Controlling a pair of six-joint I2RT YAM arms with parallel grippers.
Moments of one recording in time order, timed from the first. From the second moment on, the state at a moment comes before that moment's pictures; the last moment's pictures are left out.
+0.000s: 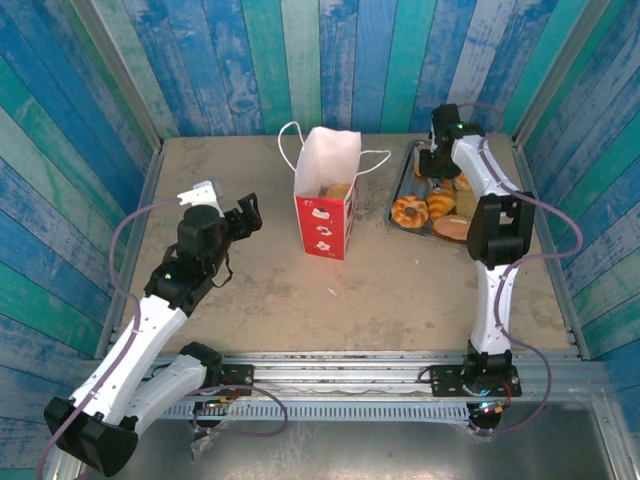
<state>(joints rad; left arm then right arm) -0.41 0.83 0.79 -0.29 -0.27 -0.53 0.11 2.24 2.06 -0.99 0.05 0.19</state>
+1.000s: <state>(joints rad) -0.41 0.92 0.90 -0.30 -0.11 -0.61 0.12 1.70 1.55 -0.91 0.02 0.19</state>
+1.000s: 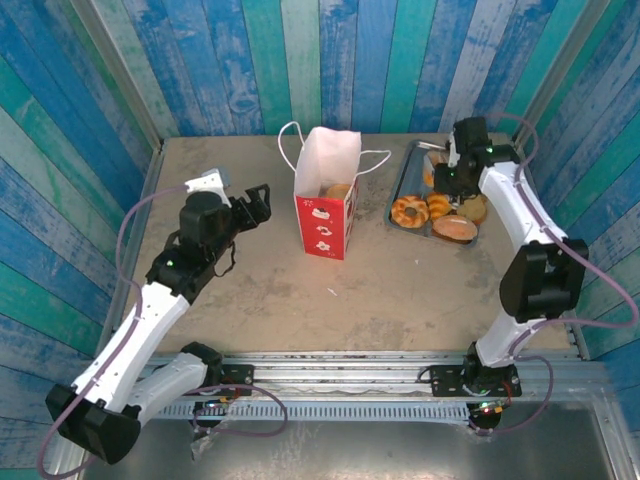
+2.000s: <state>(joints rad) -0.41 1.21 1.01 -0.20 0.09 -0.66 0.17 1.40 1.44 -0.92 0.01 0.21</state>
